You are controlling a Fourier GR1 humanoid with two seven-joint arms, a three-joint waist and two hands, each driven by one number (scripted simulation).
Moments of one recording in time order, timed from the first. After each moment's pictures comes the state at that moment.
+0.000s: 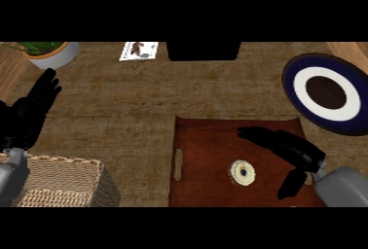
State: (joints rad) left arm -0.23 0.54 -0.07 -1.41 0.29 0.15 0.14; right arm -0.30 -0.61 0.55 -1.31 0.39 0.24 -0.39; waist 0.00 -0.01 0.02
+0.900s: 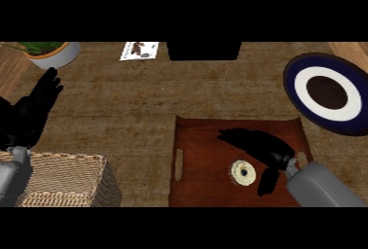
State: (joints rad) left arm -0.24 0.51 -0.05 -1.40 0.24 0.13 0.13; right arm -0.36 -0.48 0.62 -1.28 0.54 0.27 -0.21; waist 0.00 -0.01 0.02
